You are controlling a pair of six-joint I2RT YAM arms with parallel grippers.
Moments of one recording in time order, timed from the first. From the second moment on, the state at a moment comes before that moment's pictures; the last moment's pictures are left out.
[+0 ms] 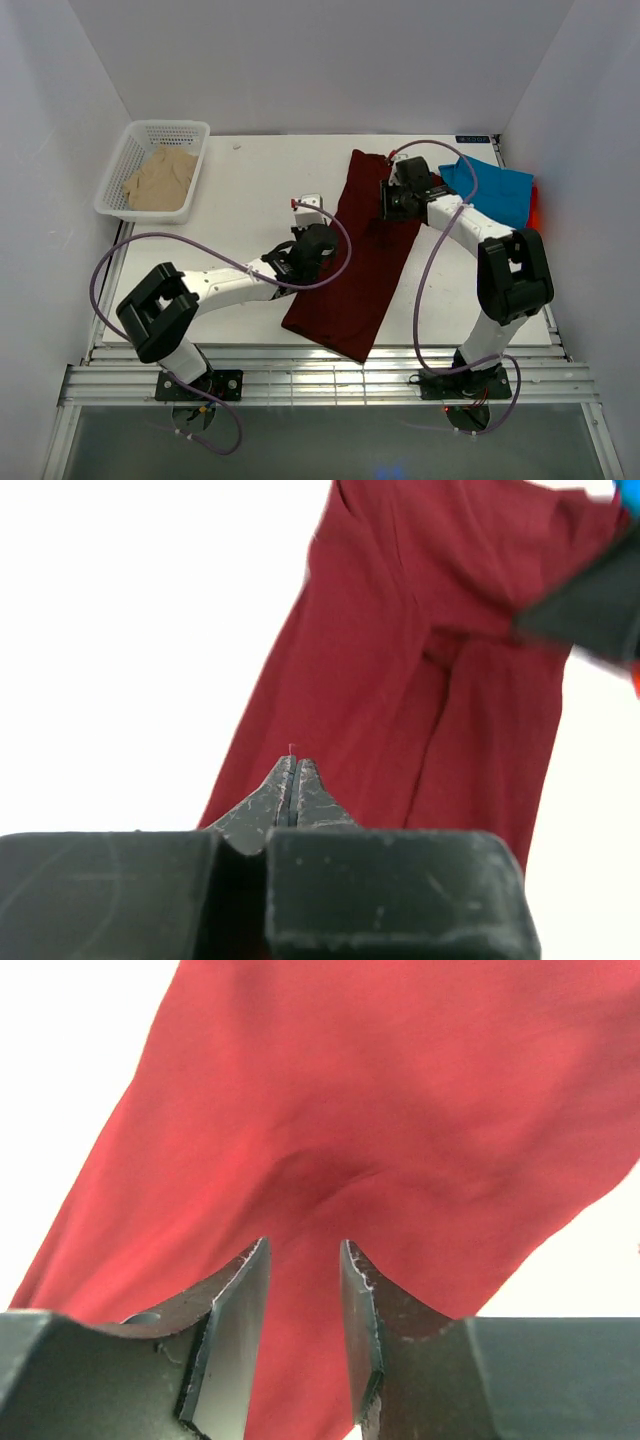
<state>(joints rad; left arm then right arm) -0.95 1.61 0.94 0.13 -0.68 -0.64 0.32 1.78 1.26 -0.32 -0.06 0.17</state>
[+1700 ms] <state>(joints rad) -0.78 1.73 0.77 0.39 -0.33 -0.69 0.90 1.64 0.90 -0.24 0.08 0.46</state>
